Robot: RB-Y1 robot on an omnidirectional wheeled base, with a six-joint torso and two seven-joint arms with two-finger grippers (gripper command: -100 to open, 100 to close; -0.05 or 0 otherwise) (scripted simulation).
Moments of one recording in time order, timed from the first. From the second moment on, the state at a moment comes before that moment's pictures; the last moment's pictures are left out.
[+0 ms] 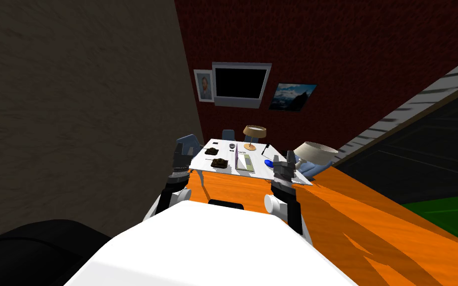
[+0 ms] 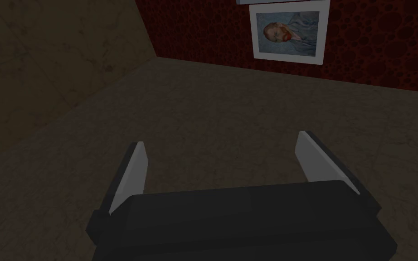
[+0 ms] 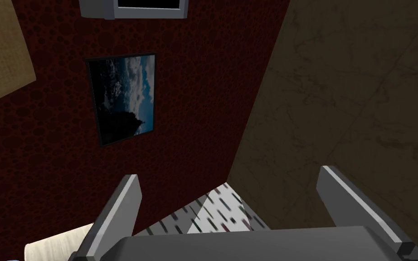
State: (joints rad) left arm 0.54 0.04 0.00 -2.26 0.06 -0.58 -0.08; right arm 0.46 0.05 -0.05 -2.26 -0.10 -0.42 0.16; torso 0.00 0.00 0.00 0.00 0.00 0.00
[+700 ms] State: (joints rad) left arm 0.54 0.04 0.00 -2.26 0.06 -0.58 -0.08; right arm 0.46 0.05 -0.05 -2.26 -0.10 -0.42 0.16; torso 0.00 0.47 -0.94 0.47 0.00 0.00
